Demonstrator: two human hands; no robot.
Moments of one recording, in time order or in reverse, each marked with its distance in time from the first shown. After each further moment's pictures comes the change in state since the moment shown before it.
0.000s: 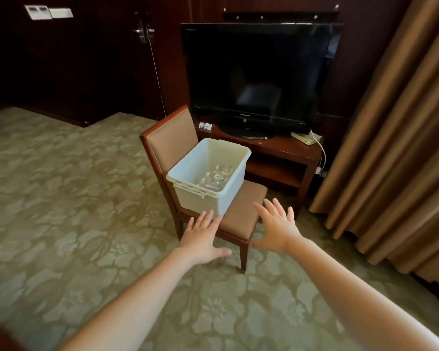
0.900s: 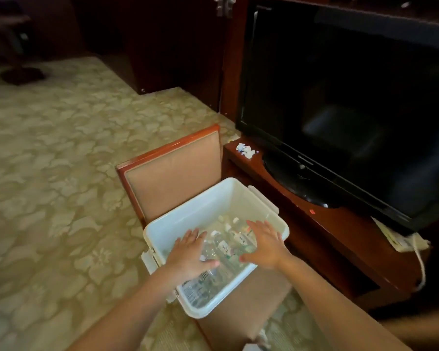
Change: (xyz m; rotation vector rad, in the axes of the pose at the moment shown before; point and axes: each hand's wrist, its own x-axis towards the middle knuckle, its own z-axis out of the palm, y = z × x) left_hand 0.430 -0.114 -0.068 -0.351 0.002 -0.438; right_hand 0.535 0.067 -0.063 0.106 -0.305 -0.314
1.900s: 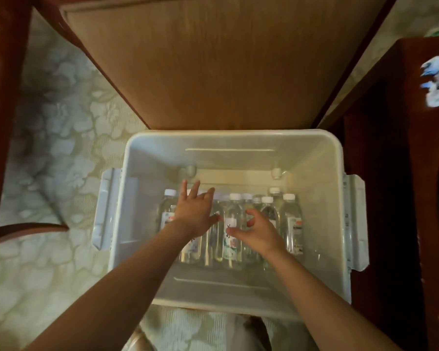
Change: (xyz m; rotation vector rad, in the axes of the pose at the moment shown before) left_hand 0.227 -0.029 0.127 0.002 -0.229 -0.708; right_hand 0.298 0.106 0.135 0.233 -0.747 -0.004
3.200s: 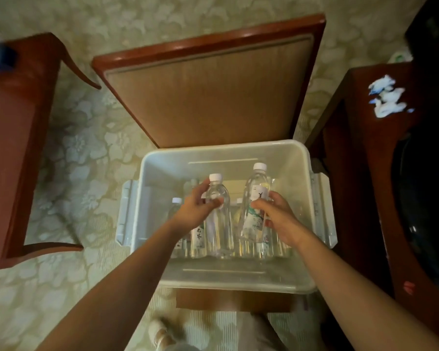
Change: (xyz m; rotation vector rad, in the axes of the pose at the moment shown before) left_hand -0.073 0.014 -0.051 -1.404 0.198 0.051; right_hand -0.054 -0.021 -0.071 0.624 -0.018 -0.097
